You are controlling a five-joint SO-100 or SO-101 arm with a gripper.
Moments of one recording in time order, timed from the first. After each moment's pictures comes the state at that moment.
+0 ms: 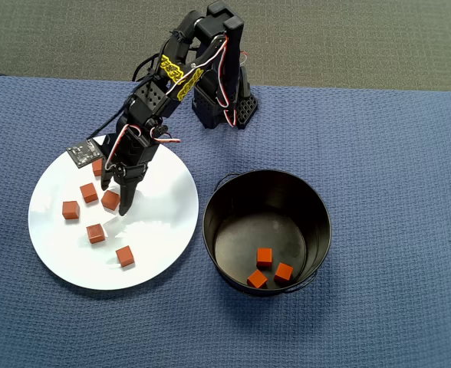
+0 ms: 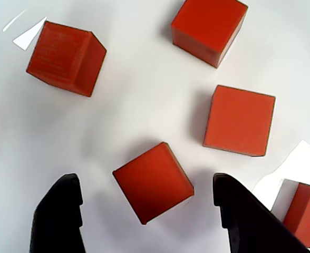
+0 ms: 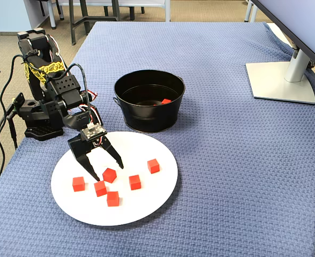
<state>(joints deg) 46.8 93.8 130.9 15.8 -85.3</state>
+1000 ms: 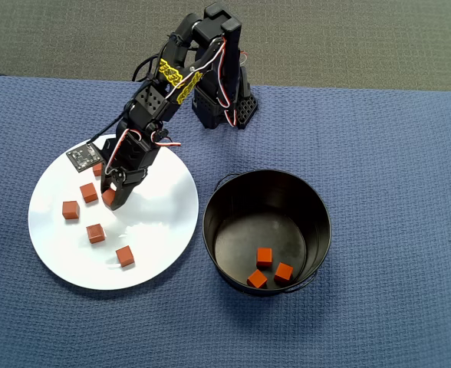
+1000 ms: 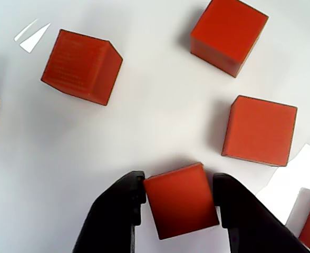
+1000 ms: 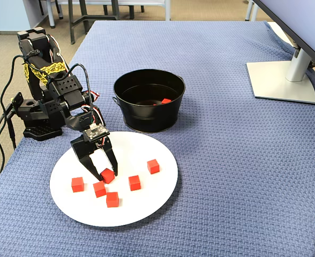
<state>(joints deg) 45.4 92.0 130.3 13.7 -83.8</state>
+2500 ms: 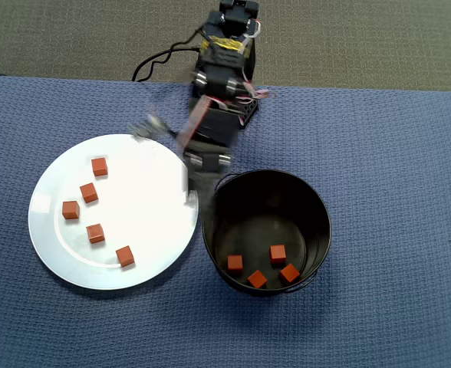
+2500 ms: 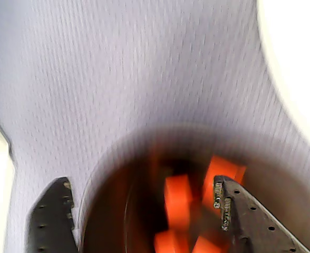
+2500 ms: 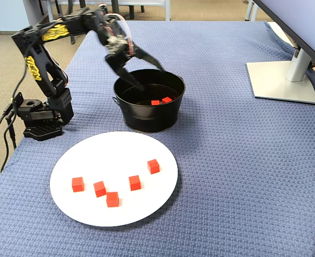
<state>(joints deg) 15.1 111.4 95.1 60.6 -32.6</state>
